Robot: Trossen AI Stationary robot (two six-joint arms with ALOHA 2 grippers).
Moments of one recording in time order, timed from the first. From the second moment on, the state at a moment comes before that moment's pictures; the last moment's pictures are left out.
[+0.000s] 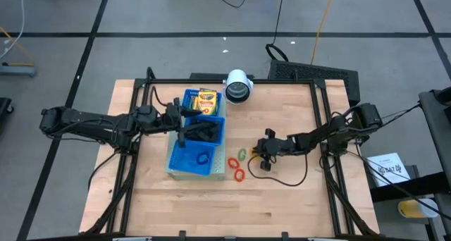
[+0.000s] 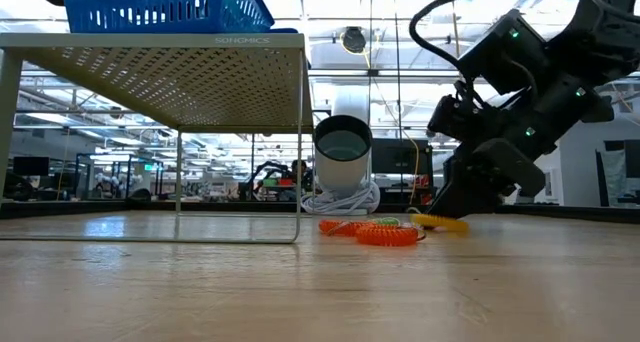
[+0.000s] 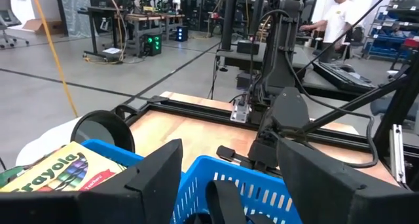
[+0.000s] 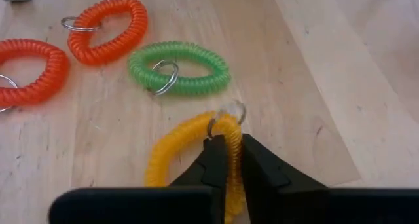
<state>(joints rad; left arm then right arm) 0.02 0.95 0.57 0.33 -0.16 -0.11 0.11 1.63 0.41 0.36 0.24 0.18</state>
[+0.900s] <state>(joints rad) -0.03 1.10 0.58 0.69 -0.08 -0.16 0.08 1.21 0.41 0.81 0.23 -0.26</state>
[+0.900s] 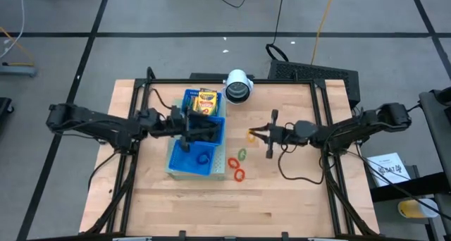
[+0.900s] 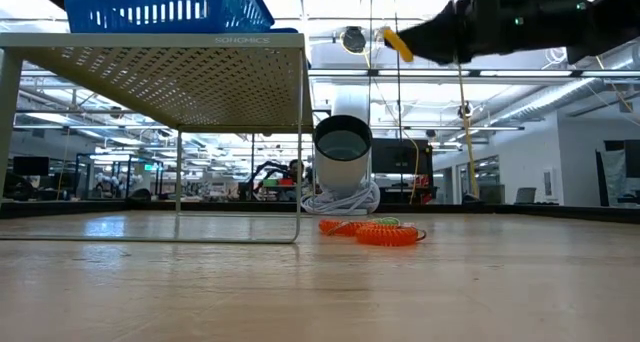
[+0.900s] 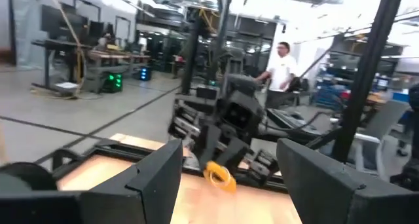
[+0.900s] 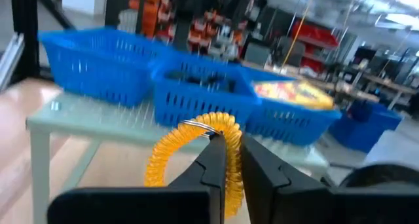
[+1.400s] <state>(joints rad) -0.05 1.54 0.94 0.63 0.12 -0.13 0.09 1.27 0.41 1.17 0.23 -0.32</state>
